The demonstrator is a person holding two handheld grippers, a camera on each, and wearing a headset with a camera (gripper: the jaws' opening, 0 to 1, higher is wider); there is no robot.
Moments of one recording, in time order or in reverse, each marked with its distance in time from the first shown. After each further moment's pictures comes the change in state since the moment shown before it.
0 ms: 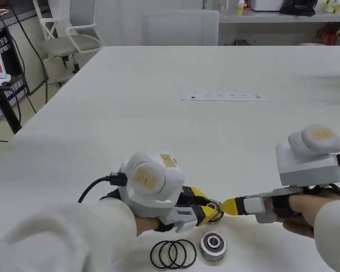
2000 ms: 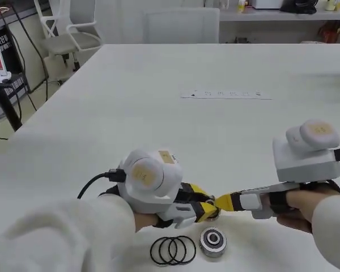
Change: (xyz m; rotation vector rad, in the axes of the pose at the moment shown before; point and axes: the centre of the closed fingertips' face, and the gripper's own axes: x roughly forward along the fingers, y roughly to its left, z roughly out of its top) left arm 0.000 0.001 0.000 0.003 -0.006 -0.001; right arm 0.002 0.011 0.006 -0.043 -0.012 0.042
